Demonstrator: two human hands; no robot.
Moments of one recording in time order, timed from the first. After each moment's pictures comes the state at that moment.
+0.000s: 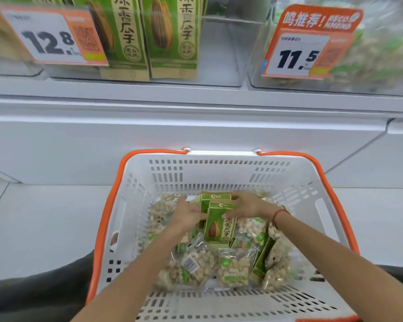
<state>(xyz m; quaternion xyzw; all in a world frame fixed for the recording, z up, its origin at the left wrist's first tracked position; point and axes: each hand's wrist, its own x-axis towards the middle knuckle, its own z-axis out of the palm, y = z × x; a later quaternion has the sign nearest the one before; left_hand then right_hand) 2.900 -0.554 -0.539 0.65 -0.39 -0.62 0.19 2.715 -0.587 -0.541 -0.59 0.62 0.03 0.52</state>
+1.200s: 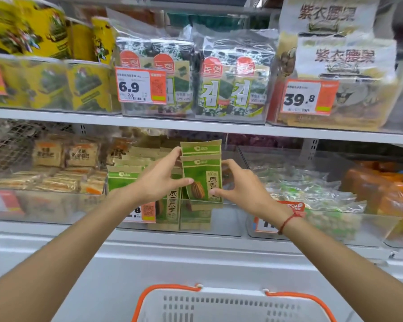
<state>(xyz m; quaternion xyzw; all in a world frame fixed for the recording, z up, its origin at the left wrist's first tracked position) 2.991 -0.666 -0.191 0.50 -0.80 -0.12 0.31 2.779 -0.683 -0.216 -0.80 0.51 -0.31 0.06</state>
